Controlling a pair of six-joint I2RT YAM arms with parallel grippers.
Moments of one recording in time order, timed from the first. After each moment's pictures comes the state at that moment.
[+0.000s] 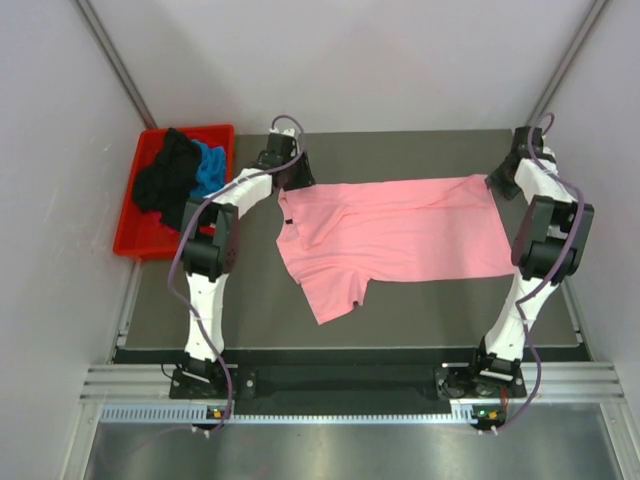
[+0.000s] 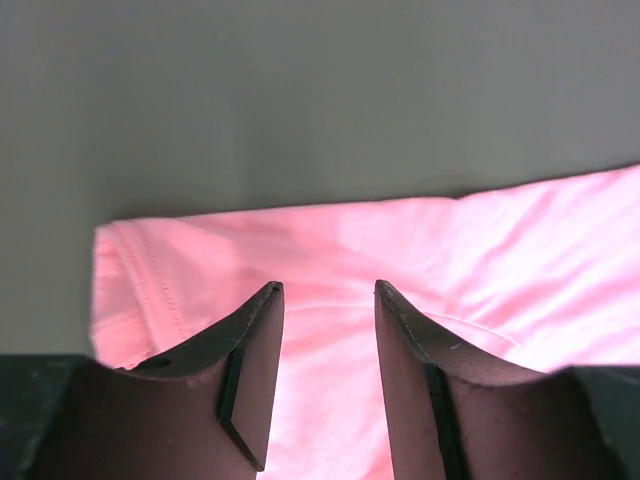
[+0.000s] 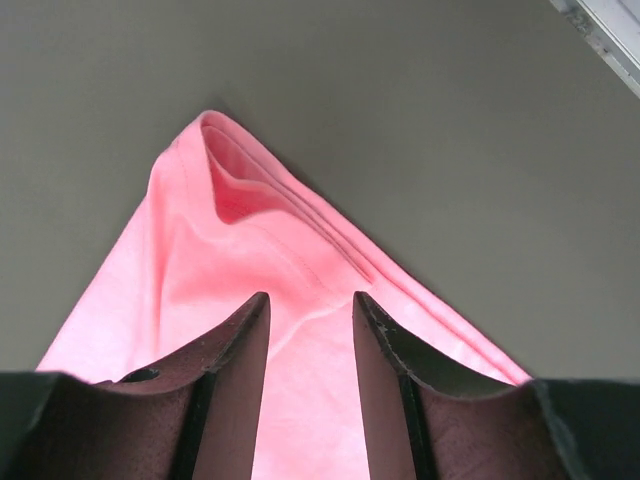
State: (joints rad) left arm -0.30 2.21 1.74 -0.24 0.11 -0.43; right arm -0.23 2.08 1.67 -0.57 0.13 0.58
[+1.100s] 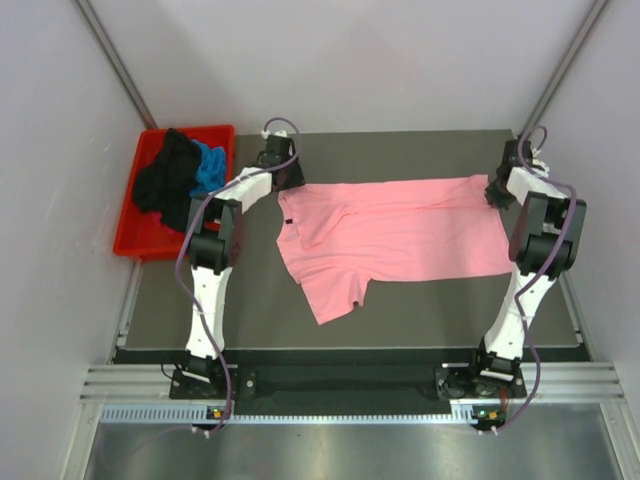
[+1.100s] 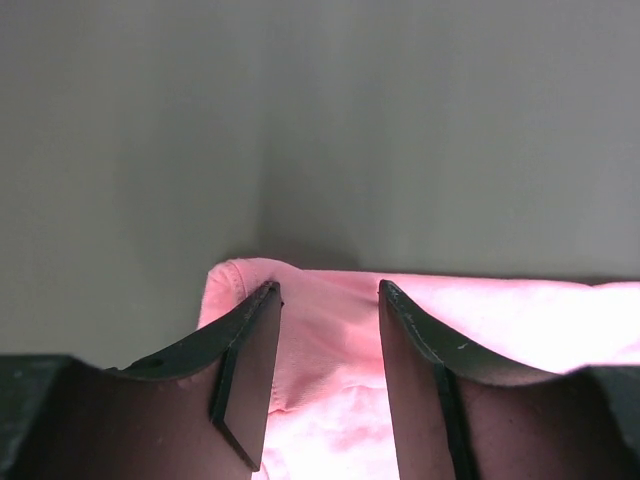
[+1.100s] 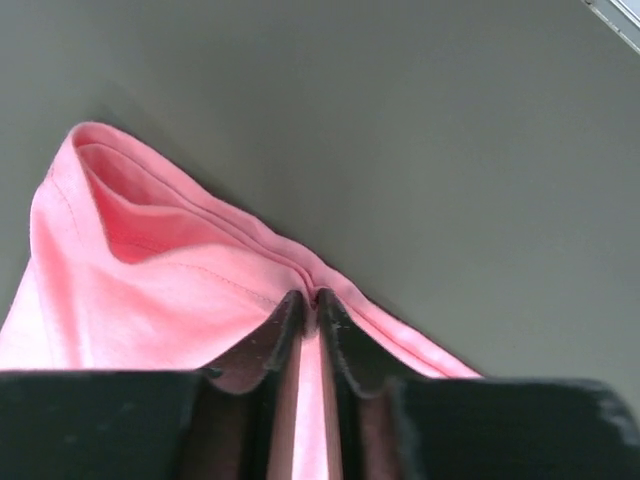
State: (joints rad) left arm -0.27 2.33 1.83 -0.26 -0.04 -0.44; right arm -0.22 2.14 1.60 -0.49 0.23 0.66
